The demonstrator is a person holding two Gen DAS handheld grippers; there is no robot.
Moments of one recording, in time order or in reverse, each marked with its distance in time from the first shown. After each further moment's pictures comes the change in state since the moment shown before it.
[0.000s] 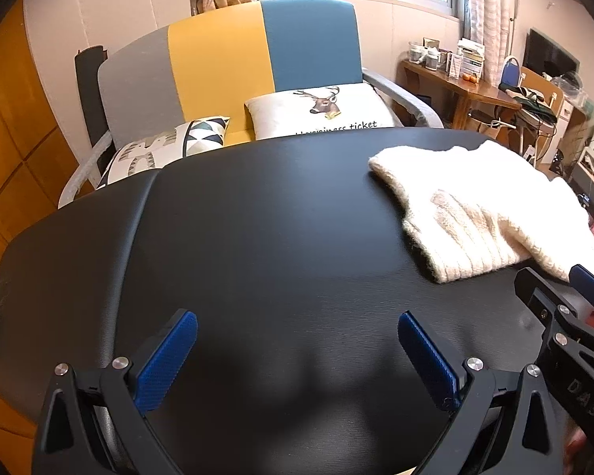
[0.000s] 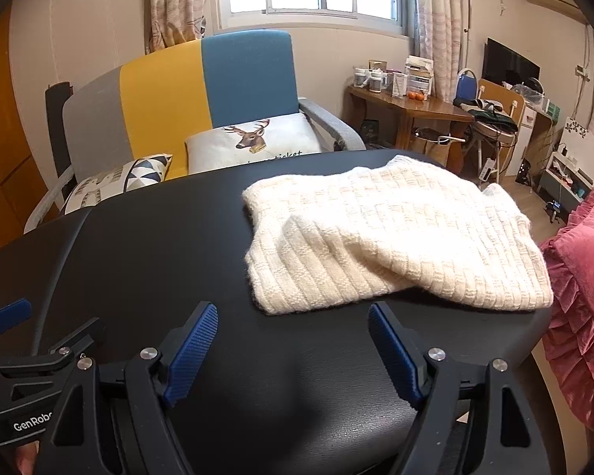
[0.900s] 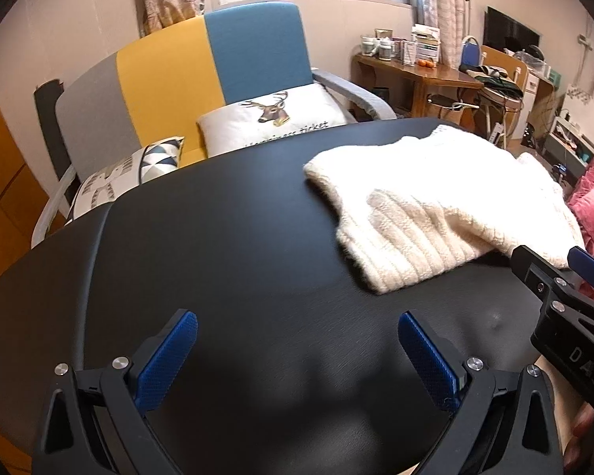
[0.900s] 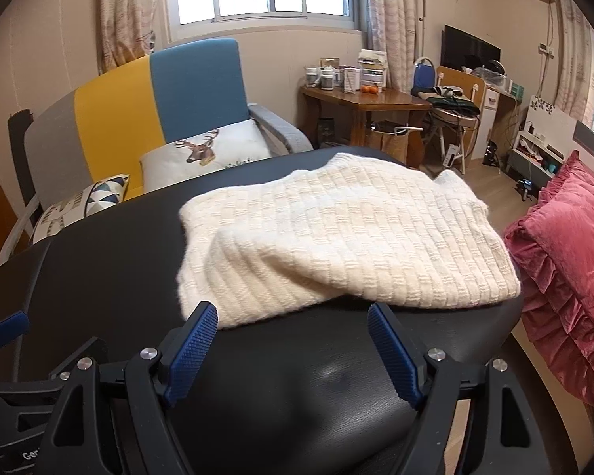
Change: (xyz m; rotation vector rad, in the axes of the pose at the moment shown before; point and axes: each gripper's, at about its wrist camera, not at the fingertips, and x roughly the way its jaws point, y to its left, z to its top) left arm 0.007 -0.070 0.017 0.135 -0.020 -0.083; right arm 0.003 -0.067 0.006 0.109 -0.015 -0.109
